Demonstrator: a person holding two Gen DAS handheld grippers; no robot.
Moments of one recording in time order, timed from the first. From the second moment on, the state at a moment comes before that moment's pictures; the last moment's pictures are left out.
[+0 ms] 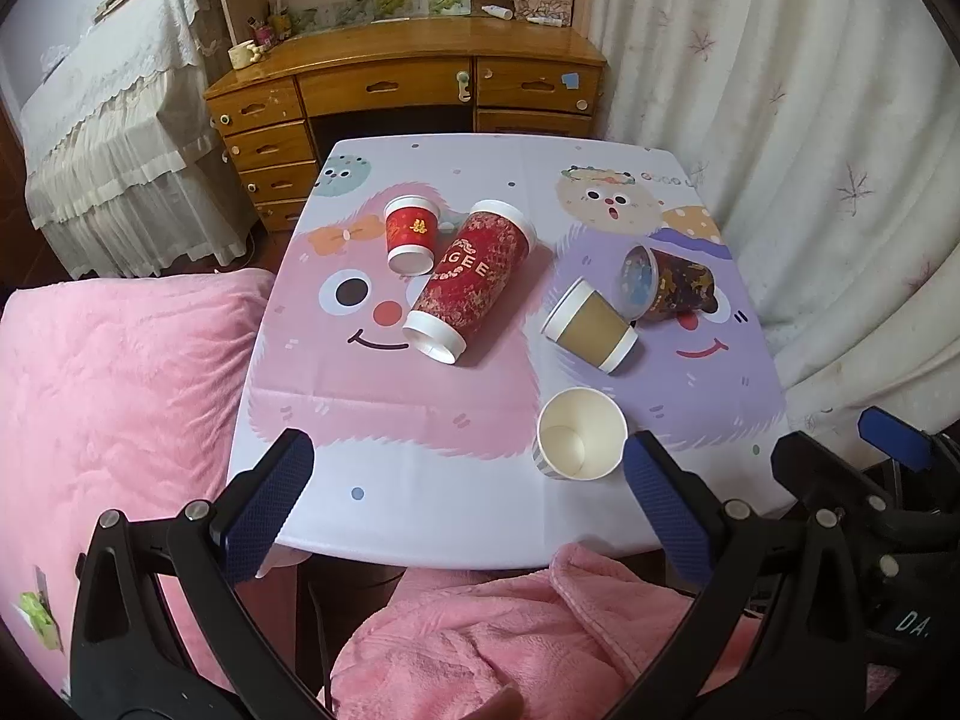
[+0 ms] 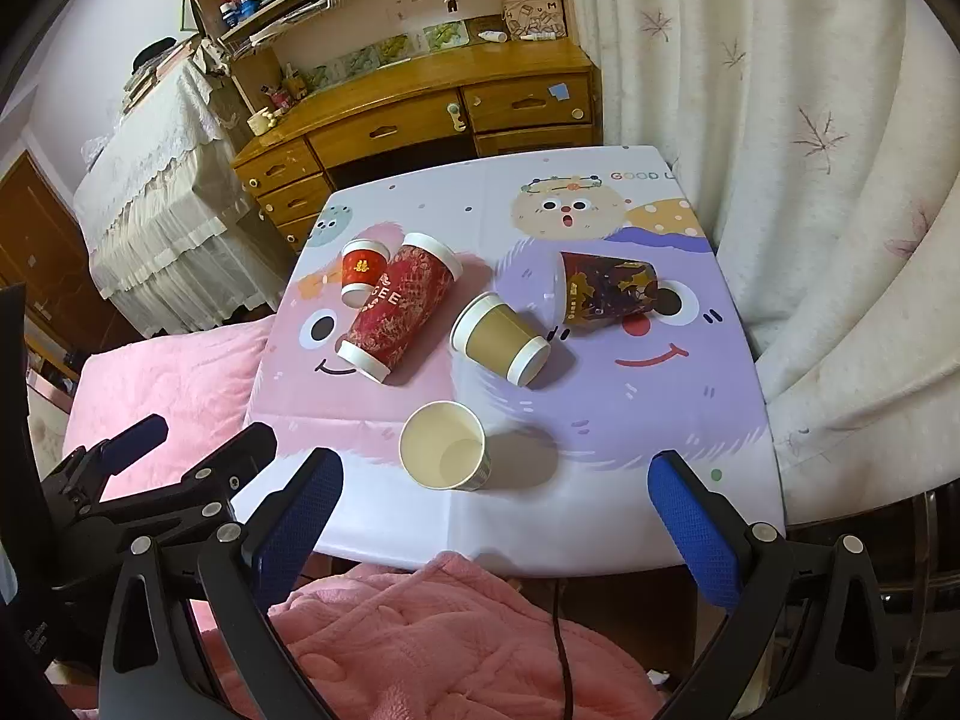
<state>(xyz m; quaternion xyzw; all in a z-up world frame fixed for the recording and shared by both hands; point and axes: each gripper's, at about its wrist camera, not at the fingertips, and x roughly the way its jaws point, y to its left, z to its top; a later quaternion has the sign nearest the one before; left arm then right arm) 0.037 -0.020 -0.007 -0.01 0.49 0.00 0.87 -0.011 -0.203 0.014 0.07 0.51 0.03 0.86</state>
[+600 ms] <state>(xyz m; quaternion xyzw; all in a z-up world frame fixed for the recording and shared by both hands) 0.035 -0.013 -0.008 -0.02 0.49 0.01 0.87 -0.006 -0.193 0.013 0.07 0.52 0.03 0.85</state>
